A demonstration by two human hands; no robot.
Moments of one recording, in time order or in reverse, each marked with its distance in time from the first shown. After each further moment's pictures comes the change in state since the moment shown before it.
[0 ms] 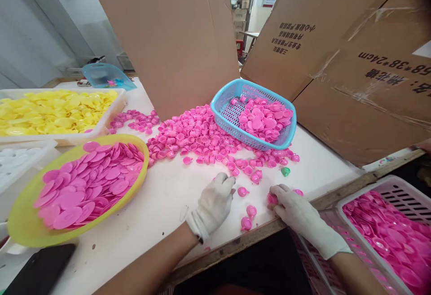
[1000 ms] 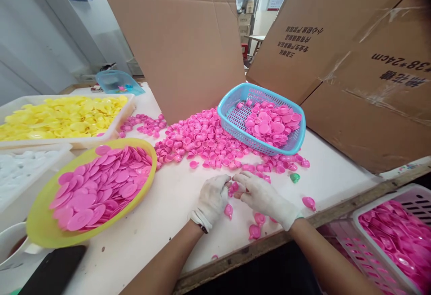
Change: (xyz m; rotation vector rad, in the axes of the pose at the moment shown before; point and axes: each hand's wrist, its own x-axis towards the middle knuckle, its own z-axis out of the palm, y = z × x) left_hand 0.015 -0.037 0.016 -0.283 0.191 -0.108; right_hand 0.067 -0.086 -0.002 0.159 0.166 -0.497
